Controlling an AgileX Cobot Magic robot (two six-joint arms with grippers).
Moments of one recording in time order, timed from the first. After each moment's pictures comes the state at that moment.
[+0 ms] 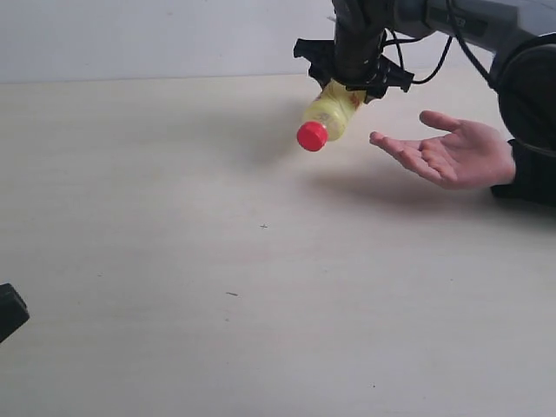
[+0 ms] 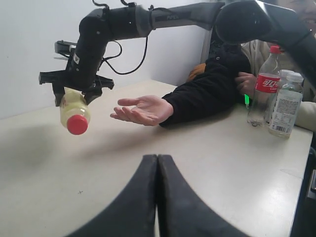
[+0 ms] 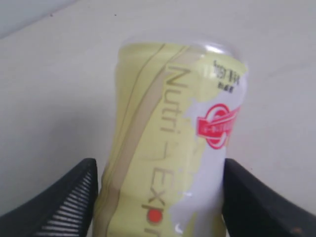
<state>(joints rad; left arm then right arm) -0.84 0.18 0.00 -0.11 -0.08 0.02 0.39 2.45 -2.15 -0.33 0.91 0.98</state>
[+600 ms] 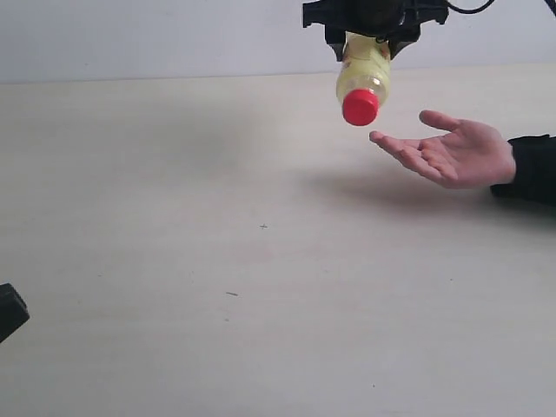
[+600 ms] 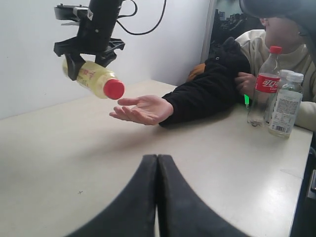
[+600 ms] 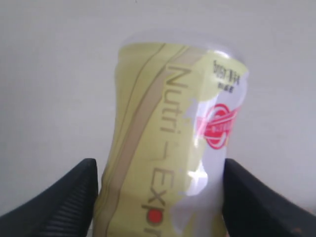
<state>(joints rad) -0.84 0.18 0.00 -0.11 -0.08 0.02 0.39 2.27 -2.15 -0.26 1.15 0.51</state>
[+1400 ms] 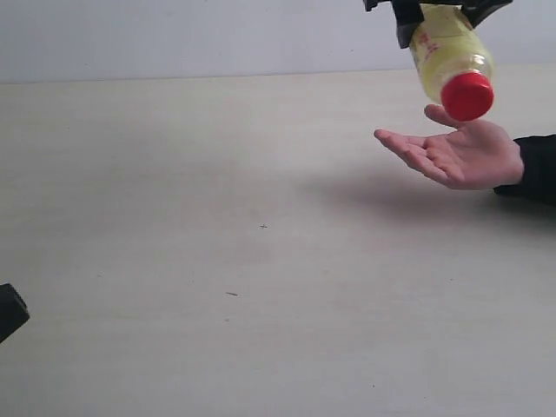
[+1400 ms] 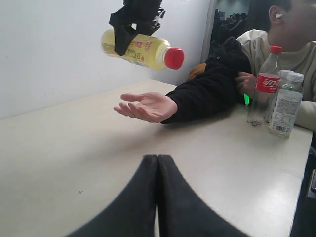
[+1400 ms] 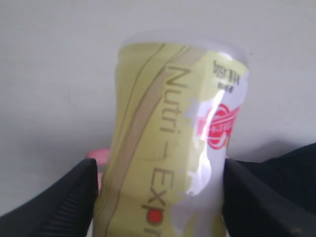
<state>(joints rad) -0.84 0.18 0.00 -0.11 -0.08 0.02 0.36 1.85 -1.74 -0.26 1.17 0.31</state>
